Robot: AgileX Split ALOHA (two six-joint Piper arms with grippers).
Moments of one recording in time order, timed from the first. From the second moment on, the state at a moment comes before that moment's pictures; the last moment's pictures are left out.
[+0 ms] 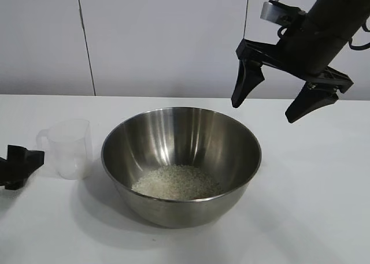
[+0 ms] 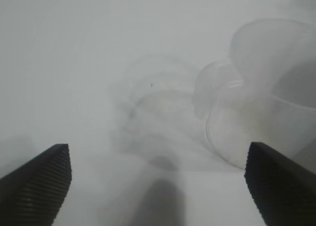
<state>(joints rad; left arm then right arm) -0.15 1.91 -0.26 0.06 -1.15 -0.01 0.21 1.79 -1.26 0.36 0.77 -0.11</state>
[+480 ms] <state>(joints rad) -0.15 1.45 -0.40 0.20 -0.44 -0.13 0.21 1.79 -1.26 0.36 0.77 -0.11</state>
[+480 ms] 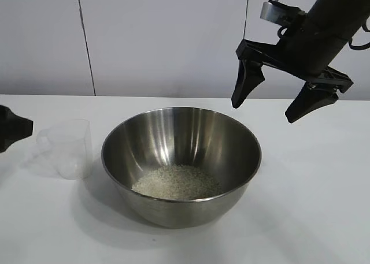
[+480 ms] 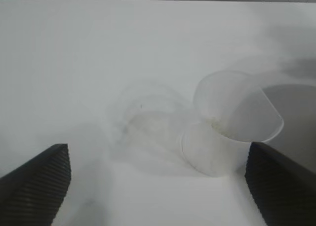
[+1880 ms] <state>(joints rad) -0.28 1.70 -1.35 -0.49 0.90 0.09 0.21 1.79 -1.26 0.45 0.74 -0.12</state>
